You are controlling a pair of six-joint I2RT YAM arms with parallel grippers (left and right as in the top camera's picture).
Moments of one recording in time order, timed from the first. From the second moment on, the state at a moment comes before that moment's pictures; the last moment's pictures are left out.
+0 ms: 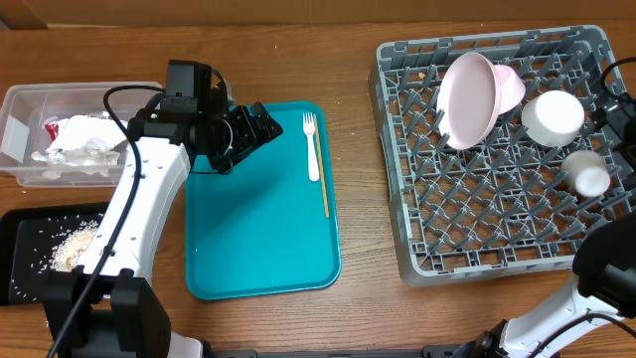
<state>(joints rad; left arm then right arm) -0.10 1.65 1.35 -0.81 0.47 -0.60 -0.55 1.98 1.98 -1.42 0.08 0.53</state>
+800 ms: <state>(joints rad) -0.10 1.65 1.35 -0.84 0.47 -0.59 -0.55 1.96 1.86 -1.43 0.11 0.61</state>
